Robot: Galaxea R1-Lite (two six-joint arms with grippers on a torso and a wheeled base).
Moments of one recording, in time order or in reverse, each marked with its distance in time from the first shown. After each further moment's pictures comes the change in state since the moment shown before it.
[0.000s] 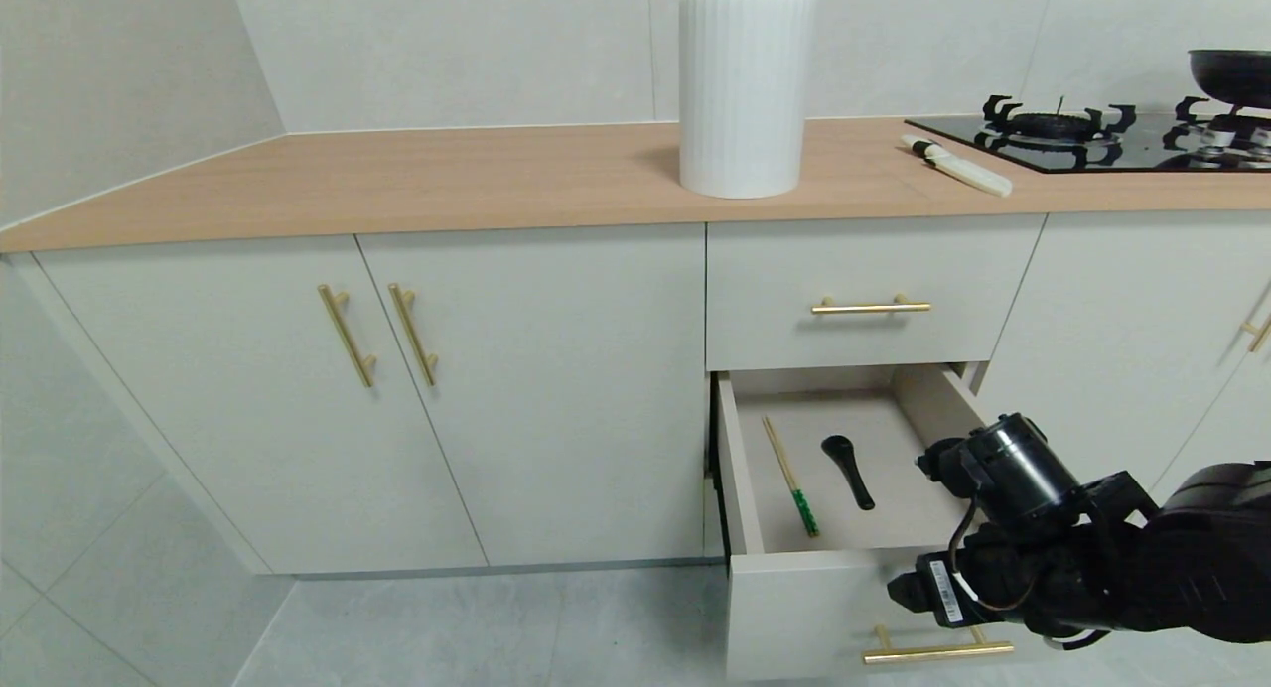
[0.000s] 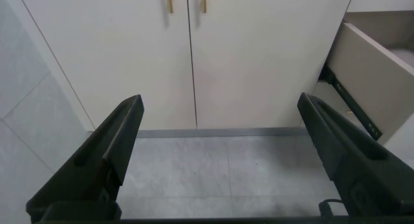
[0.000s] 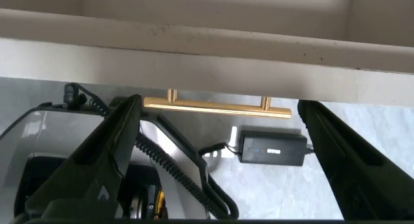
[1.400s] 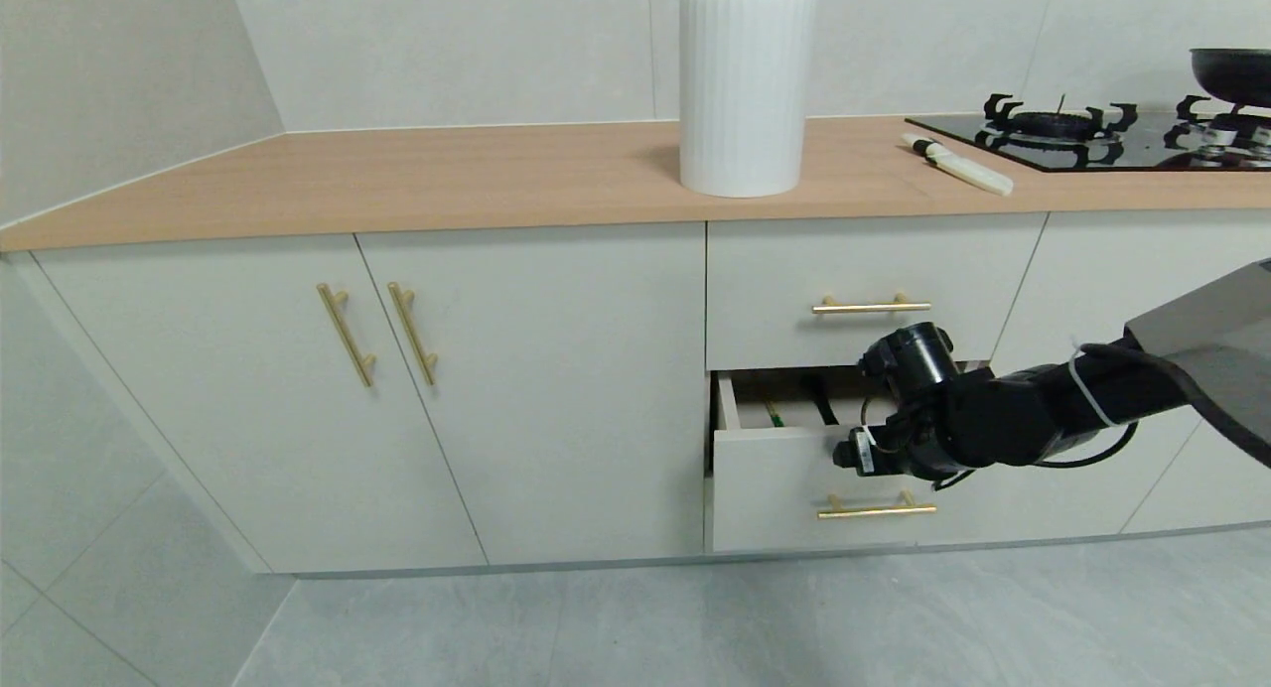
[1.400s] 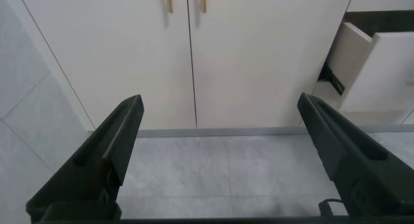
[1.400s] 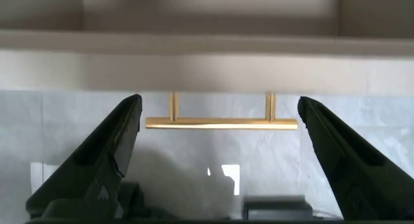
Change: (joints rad) left arm 0.000 0.000 0.000 0.000 0.000 0.000; right arm -0.164 0.377 -0.537 -0.008 0.006 -0.108
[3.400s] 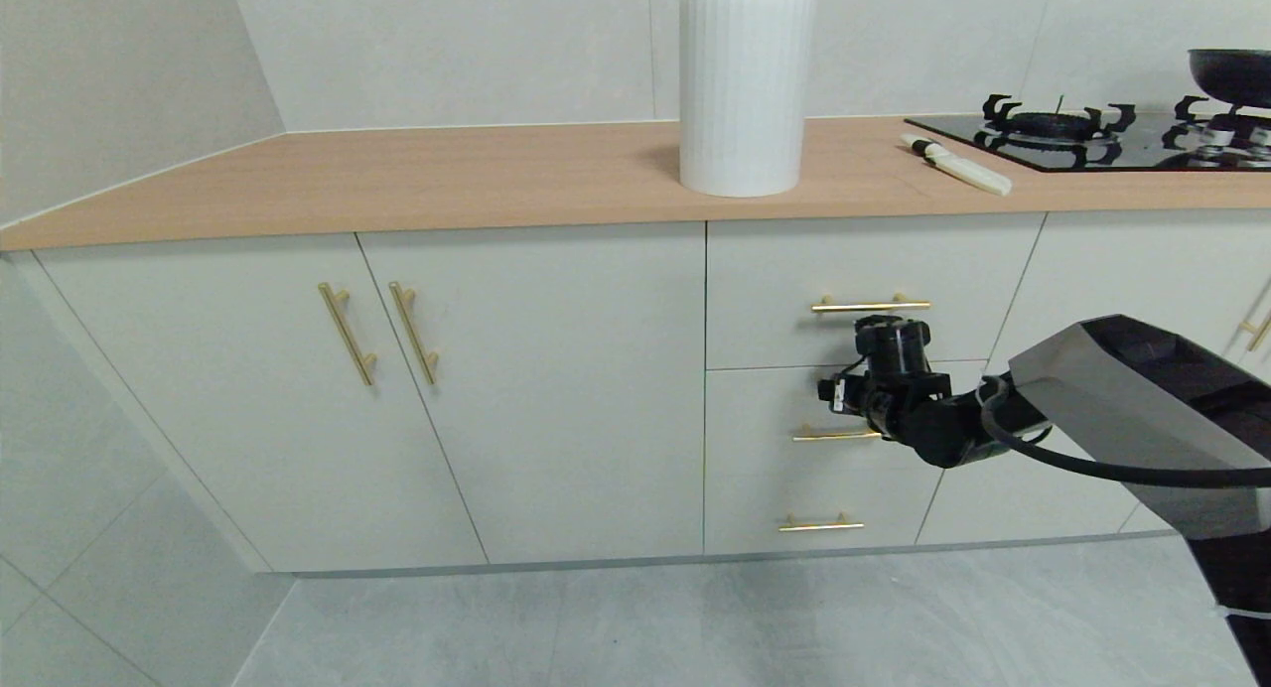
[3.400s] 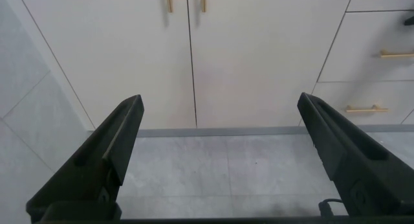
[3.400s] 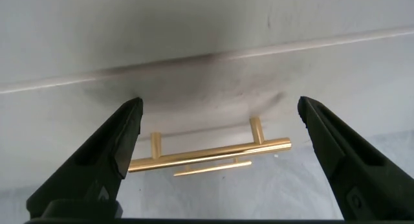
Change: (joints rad) left arm 0.000 0.000 0.000 0.000 0.000 0.000; right arm -0.102 0.315 -0.265 -0.486 -0.093 0.000
